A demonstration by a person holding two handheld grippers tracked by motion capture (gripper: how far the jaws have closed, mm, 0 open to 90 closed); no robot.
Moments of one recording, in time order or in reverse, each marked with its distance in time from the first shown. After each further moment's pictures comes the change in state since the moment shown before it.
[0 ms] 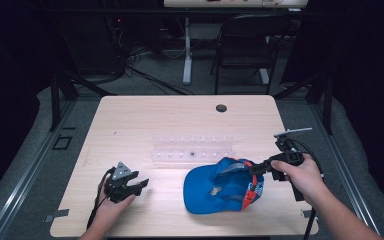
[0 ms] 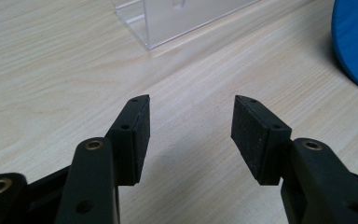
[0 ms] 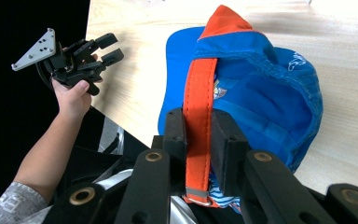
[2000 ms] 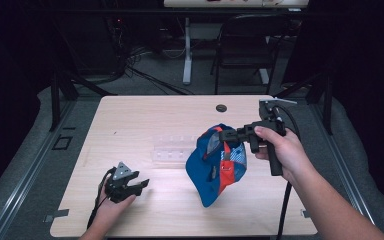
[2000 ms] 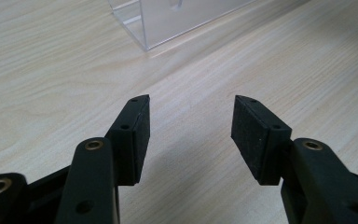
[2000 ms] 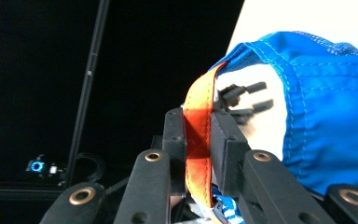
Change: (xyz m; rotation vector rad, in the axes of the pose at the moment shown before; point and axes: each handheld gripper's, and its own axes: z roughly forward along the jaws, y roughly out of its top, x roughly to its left) left arm 0.000 0.000 0.001 0.005 -0.002 0.007; right arm 0.094 0.041 -0.009 -0.105 0.453 -0.042
